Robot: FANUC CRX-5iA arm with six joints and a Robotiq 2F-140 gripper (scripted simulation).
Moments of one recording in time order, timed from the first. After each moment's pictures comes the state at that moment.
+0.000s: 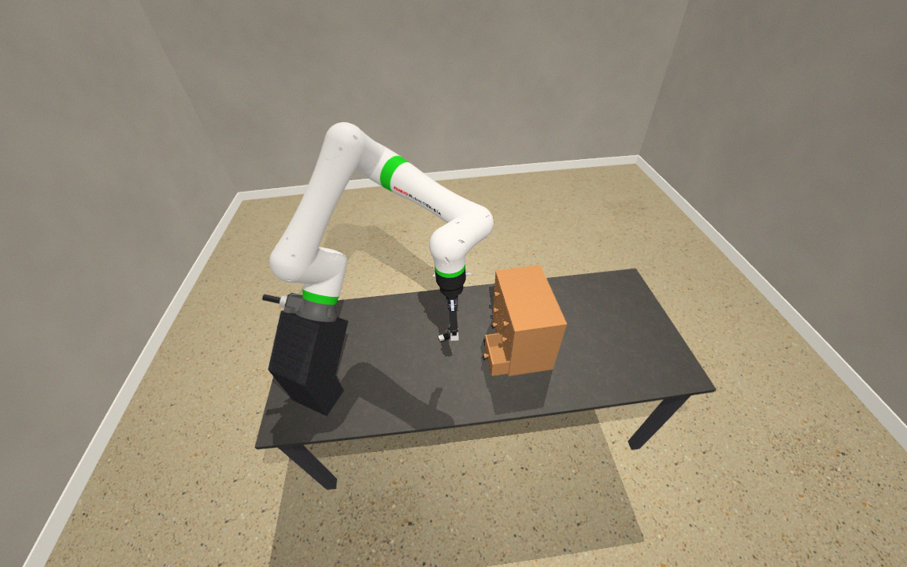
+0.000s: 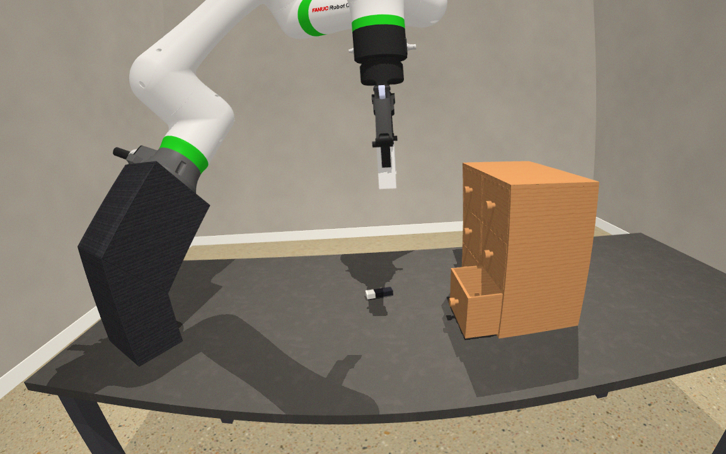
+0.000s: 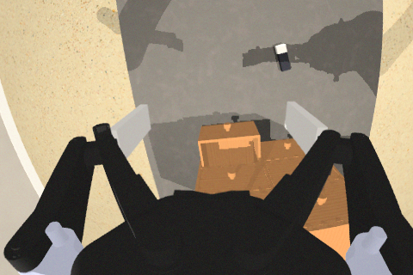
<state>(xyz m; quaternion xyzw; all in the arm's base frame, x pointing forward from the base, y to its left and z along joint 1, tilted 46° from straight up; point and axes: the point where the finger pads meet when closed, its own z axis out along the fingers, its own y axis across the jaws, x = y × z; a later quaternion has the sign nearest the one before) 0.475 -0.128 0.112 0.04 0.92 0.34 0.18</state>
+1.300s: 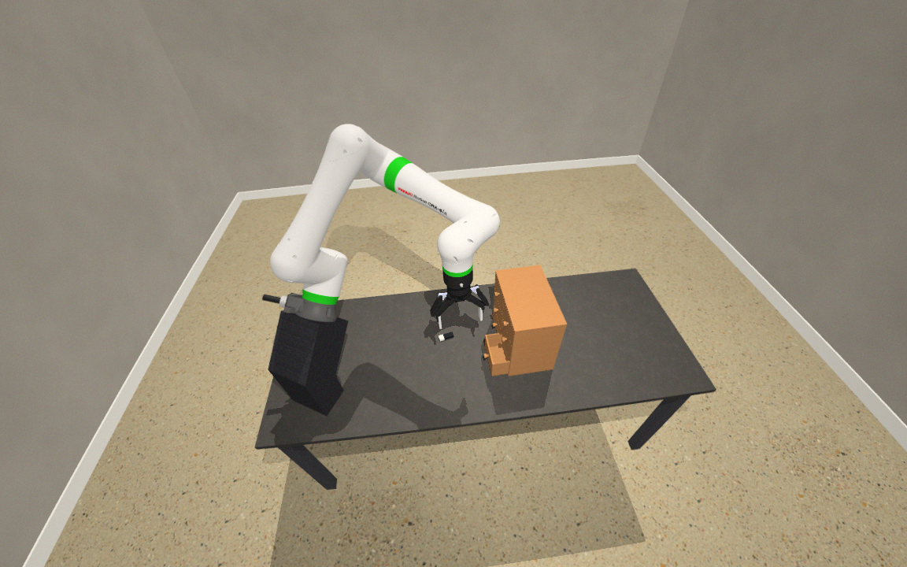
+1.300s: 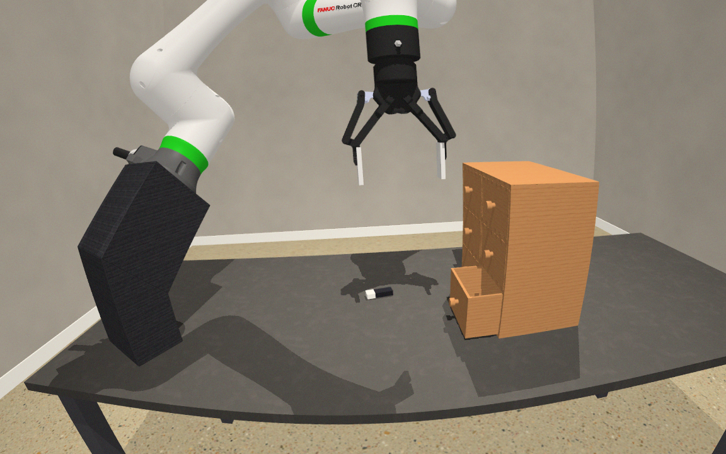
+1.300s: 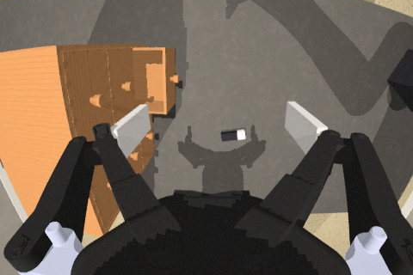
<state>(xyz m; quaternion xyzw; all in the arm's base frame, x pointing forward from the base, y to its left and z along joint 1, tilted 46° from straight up) 0.498 -0.129 0.120 -0.68 0.62 0.08 0.38</state>
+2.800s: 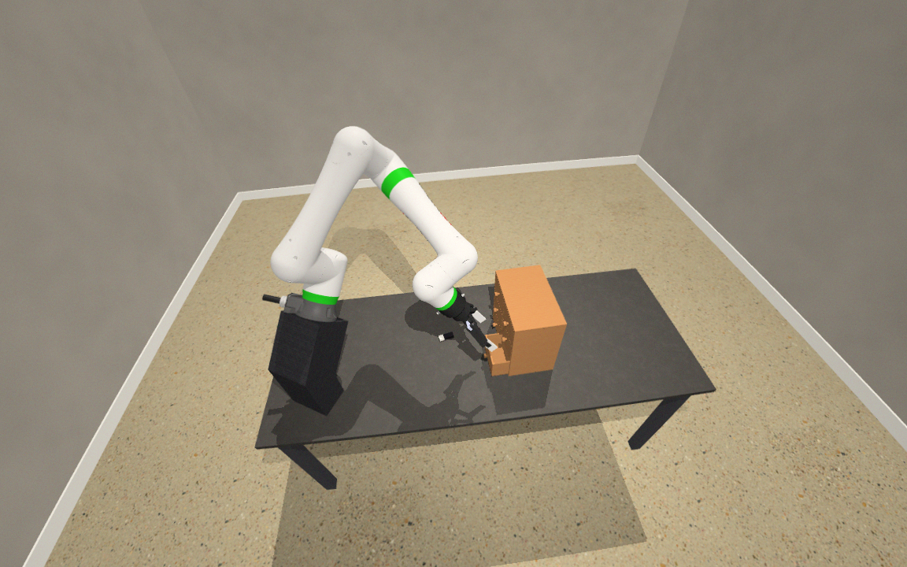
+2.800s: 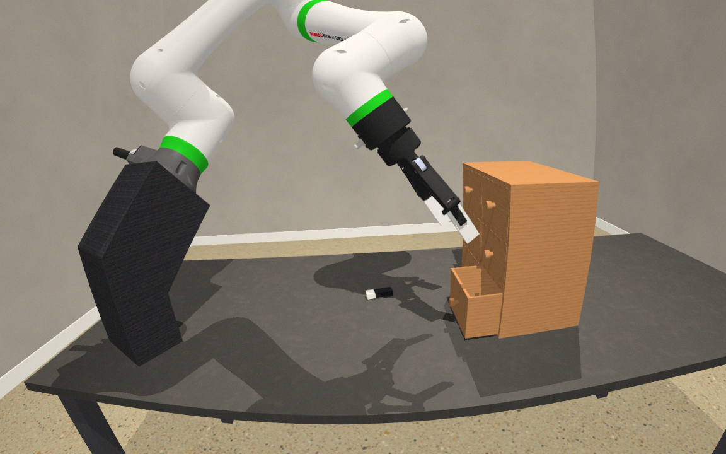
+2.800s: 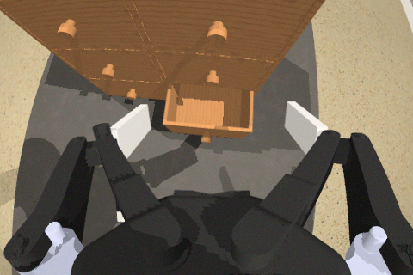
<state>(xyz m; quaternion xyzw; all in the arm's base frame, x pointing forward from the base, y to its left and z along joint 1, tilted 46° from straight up) 0.625 -0.078 0.086 -0.83 0.05 -0.47 0.28</state>
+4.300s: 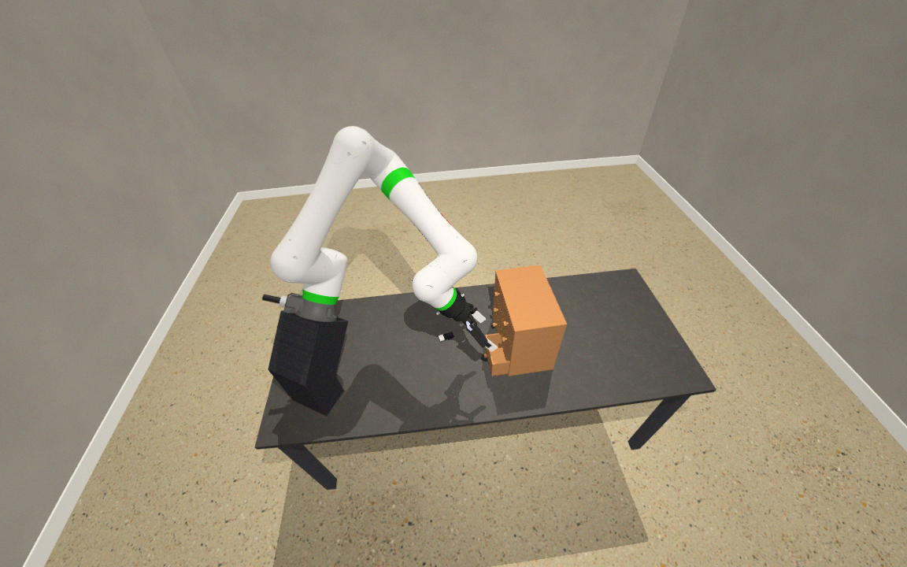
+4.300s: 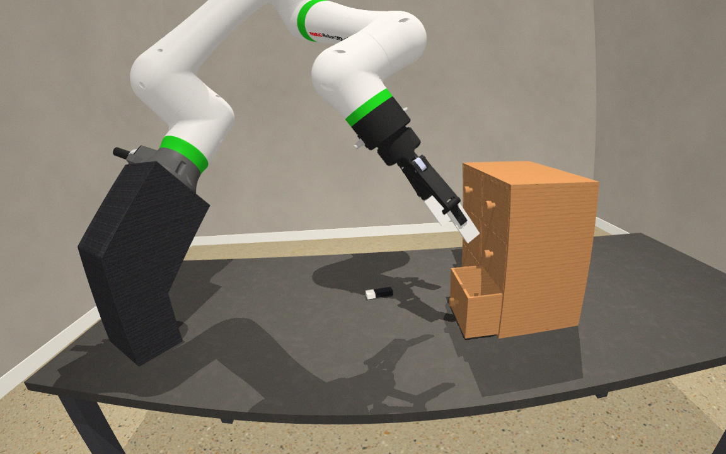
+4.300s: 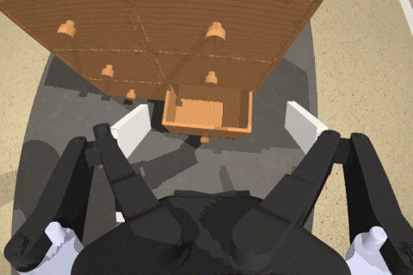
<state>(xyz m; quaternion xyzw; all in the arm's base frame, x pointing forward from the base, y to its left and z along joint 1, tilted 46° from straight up) 0.625 -0.080 0.086 -0.83 0.05 -0.47 0.28</state>
